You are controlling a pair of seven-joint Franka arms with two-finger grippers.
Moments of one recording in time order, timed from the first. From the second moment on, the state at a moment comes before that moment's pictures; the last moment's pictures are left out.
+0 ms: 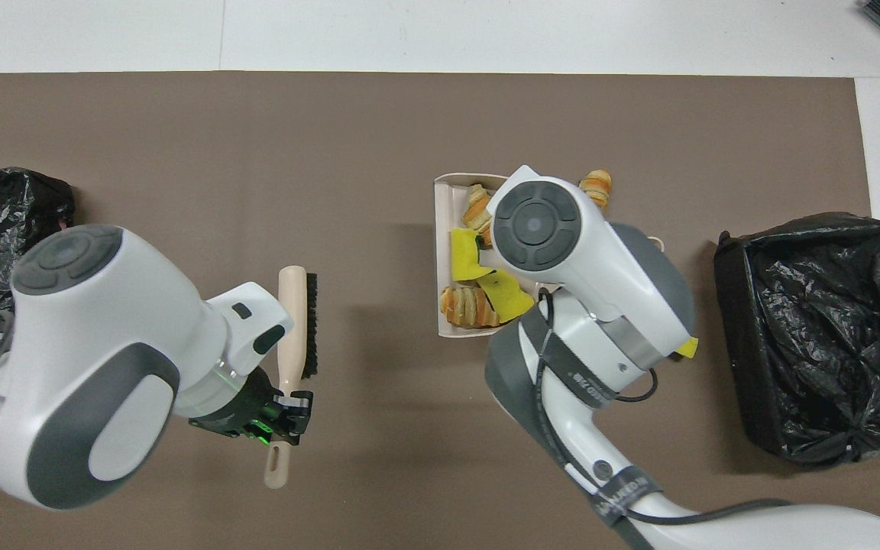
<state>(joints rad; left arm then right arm) -0.28 -0.14 -0.17 -2.03 -0.34 1.53 -0.36 0.33 0.24 0.13 -1.70 -0.45 1.86 -0.91</state>
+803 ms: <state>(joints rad) -0.68 -0.04 -0.18 -2.21 -0.34 1.97 -0.72 -0.04 0.01 0.13 -1.80 -0.43 1.79 -1.24</state>
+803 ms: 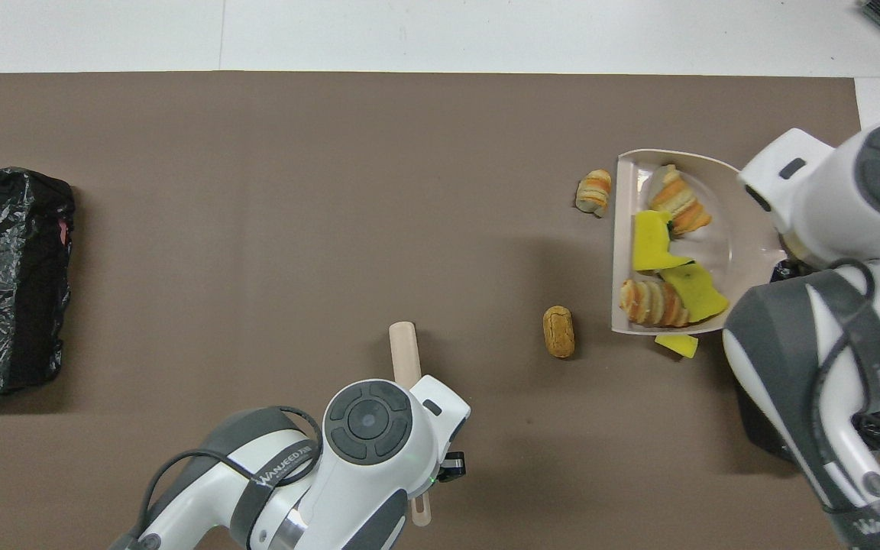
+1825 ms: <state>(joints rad) -0.71 -0.04 -0.18 -2.32 -0.34 2.10 -0.68 -0.49 -0.13 0.12 -2.18 -0.79 2.23 -1.52</state>
